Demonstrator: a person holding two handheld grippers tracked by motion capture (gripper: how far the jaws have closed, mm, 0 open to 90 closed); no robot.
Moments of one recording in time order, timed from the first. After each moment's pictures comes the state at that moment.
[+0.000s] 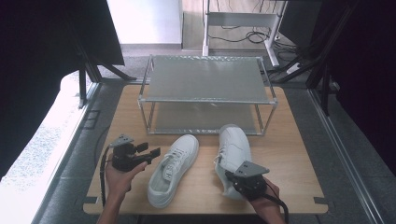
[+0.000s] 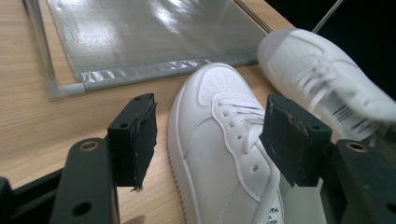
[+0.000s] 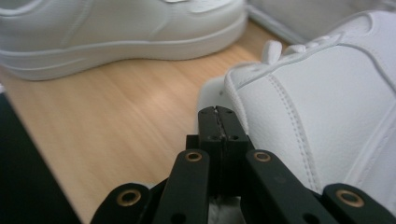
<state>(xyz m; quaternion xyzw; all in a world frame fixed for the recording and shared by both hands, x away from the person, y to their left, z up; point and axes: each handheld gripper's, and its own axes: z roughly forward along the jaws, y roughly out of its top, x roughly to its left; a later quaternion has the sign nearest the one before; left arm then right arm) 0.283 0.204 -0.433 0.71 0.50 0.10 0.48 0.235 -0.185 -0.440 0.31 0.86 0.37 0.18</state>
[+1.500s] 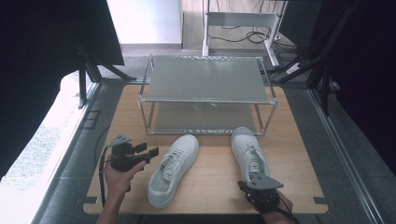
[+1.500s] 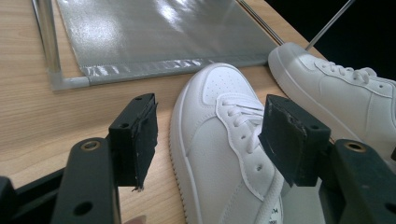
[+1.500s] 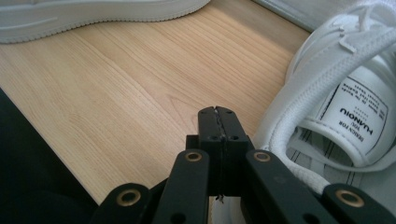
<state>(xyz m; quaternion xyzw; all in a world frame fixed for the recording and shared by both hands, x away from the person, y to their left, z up) 0.283 0.209 -0.434 0.70 0.52 0.09 0.49 0.208 -0.218 -0.458 0.35 0.84 0.36 0.20</state>
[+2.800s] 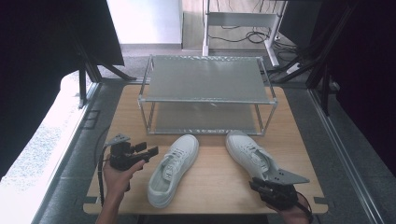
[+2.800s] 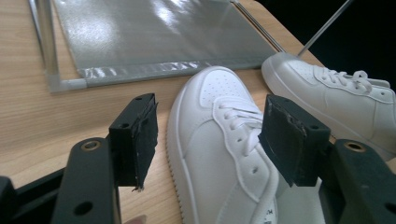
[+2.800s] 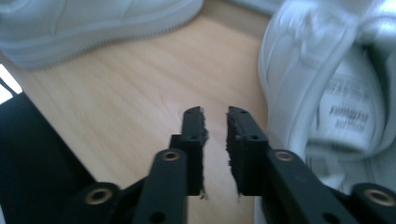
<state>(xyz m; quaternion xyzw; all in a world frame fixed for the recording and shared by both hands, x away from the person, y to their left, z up) 0.284 0.210 -0.430 0.70 0.51 0.08 0.49 0.215 -0.267 -0.450 0.37 0.82 0.42 0.15</state>
